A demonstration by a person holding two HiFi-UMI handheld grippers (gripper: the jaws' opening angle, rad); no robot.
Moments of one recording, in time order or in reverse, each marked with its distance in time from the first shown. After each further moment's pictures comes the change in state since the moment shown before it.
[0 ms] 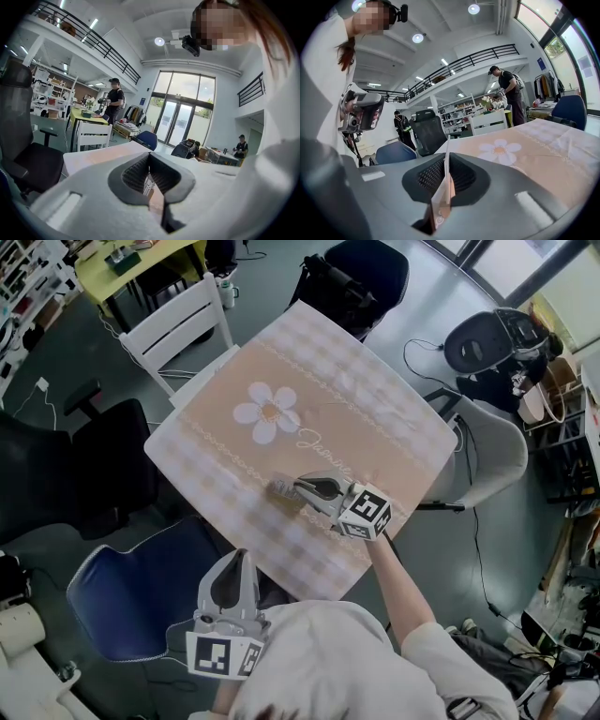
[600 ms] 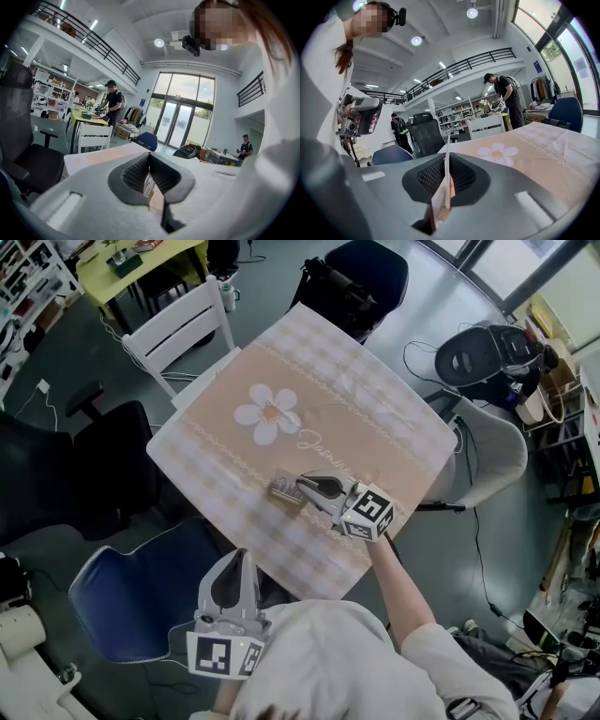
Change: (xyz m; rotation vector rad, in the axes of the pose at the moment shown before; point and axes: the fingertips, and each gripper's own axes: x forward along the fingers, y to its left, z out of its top) left arm -0.005 0.002 0.003 0.004 -0.015 0.001; right arm -0.004 0.000 0.013 0.009 -0.037 -0.038
